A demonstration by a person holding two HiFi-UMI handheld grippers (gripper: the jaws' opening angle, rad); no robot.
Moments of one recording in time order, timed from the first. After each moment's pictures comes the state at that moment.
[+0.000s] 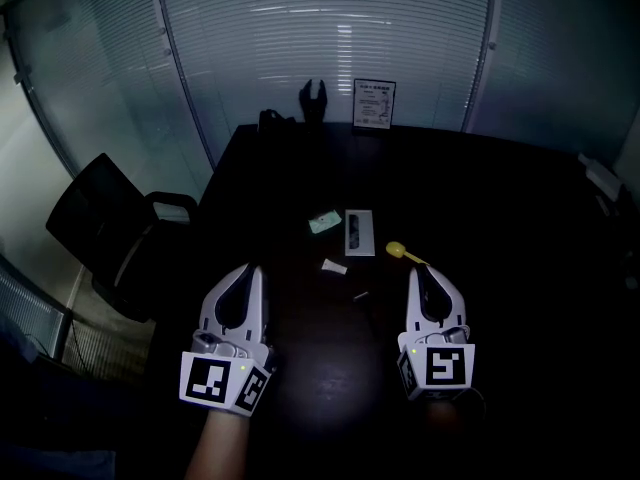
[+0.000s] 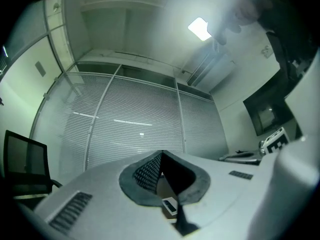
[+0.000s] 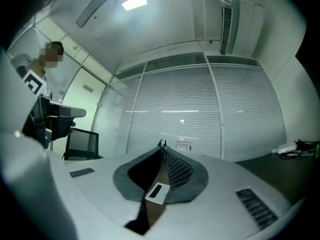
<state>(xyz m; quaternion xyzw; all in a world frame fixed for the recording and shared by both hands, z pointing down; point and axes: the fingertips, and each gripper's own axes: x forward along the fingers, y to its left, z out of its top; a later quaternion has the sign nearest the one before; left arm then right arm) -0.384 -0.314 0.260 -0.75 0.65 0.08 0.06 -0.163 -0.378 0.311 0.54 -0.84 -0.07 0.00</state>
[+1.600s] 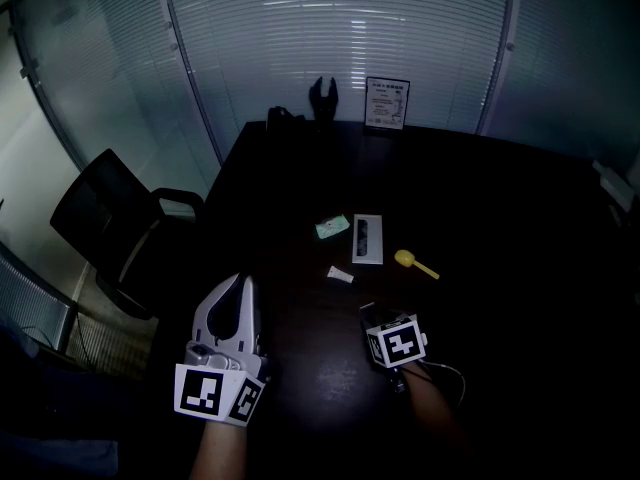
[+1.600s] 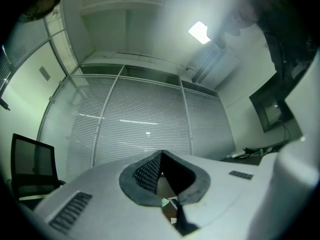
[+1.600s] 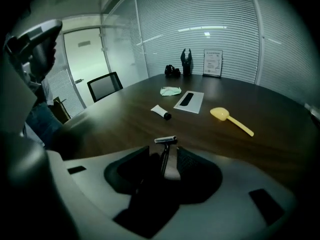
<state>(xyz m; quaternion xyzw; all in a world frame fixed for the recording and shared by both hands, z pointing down) -0.401 -0.327 0.266 -0.73 0.68 0.07 0.06 -0.217 -0.409 0.566 0.36 -0.83 0.20 0.37</state>
